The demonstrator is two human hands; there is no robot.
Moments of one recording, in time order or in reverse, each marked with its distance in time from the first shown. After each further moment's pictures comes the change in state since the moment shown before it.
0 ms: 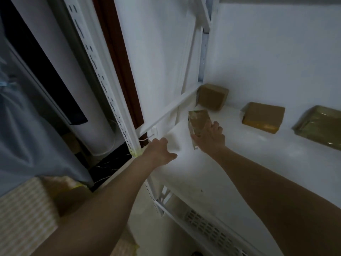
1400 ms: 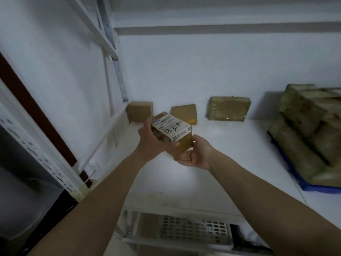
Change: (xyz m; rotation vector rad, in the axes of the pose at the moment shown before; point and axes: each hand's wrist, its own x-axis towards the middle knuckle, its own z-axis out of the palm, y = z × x) left_hand -0.024 0.127 0.000 -0.644 0.015 0.701; right_hand -0.104 0.084 -0.094 1.523 -0.266 0.728
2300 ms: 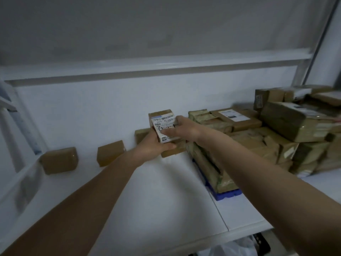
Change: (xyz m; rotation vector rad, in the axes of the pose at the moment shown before) left_hand 0.017 0.201 0.194 -0.102 -0.546 0.252; right_hand -0.150 -0.137 -0.179 -0.787 0.294 -0.685
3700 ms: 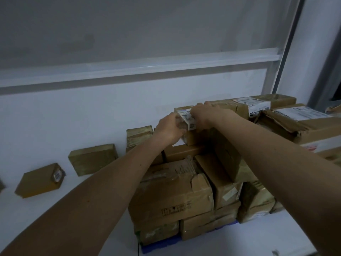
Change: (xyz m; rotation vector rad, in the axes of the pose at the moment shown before) left_hand 0.246 0.108 0.237 0.437 0.136 -0.026; right_hand 0.048 0.142 -0.313 -1.154 0.065 0.197
